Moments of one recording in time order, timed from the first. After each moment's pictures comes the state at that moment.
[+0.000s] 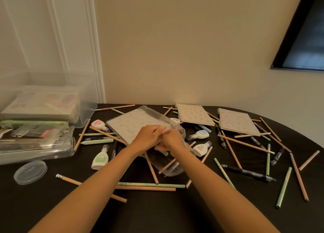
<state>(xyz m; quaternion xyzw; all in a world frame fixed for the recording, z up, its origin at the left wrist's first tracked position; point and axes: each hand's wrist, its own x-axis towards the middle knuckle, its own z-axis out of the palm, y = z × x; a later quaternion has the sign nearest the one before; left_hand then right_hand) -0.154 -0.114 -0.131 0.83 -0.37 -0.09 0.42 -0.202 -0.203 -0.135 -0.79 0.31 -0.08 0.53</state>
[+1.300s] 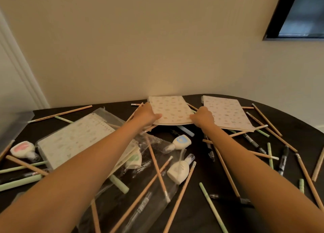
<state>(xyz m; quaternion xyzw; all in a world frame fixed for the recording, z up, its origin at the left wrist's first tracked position) -0.073 -0.300 -0.124 0.90 -0.30 -0.15 0.28 -0.170 -0.451 -0.153 -0.82 0.45 -0.15 0.30</state>
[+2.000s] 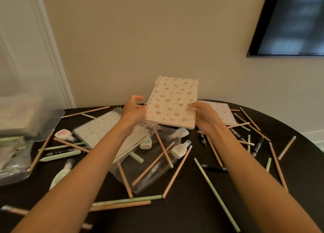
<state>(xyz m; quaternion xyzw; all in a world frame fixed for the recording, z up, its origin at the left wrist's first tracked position) -0.138 -0.190 -0.077 0.77 -0.21 -0.11 0.59 -0.259 -0.350 -0.080 -0.51 0.19 -0.23 0.81</state>
